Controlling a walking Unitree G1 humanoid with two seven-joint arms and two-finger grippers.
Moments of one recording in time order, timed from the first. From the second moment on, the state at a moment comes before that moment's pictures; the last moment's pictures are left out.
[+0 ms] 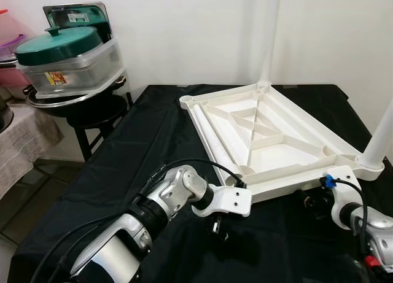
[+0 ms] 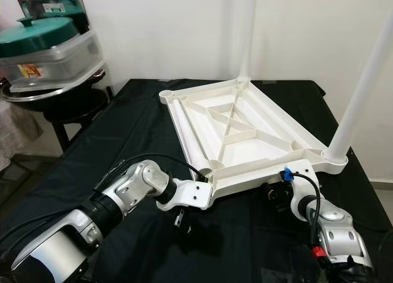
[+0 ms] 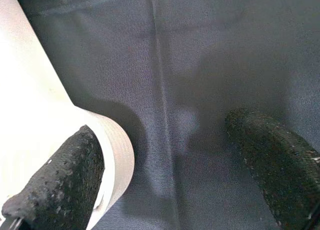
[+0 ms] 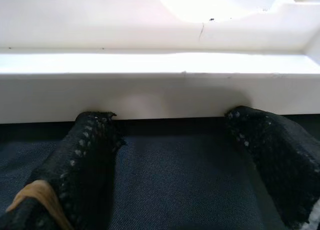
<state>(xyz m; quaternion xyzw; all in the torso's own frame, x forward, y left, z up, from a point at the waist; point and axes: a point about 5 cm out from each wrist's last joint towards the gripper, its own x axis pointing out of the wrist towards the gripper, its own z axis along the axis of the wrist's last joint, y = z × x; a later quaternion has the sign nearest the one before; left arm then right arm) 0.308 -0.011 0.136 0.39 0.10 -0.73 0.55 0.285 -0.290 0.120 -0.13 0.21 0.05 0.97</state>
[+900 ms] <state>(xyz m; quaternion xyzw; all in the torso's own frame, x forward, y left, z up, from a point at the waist) 0.335 0.069 0.198 0.12 0.00 -0.48 0.87 0.270 -0.168 0.229 -0.15 -0.12 0.12 0.97</state>
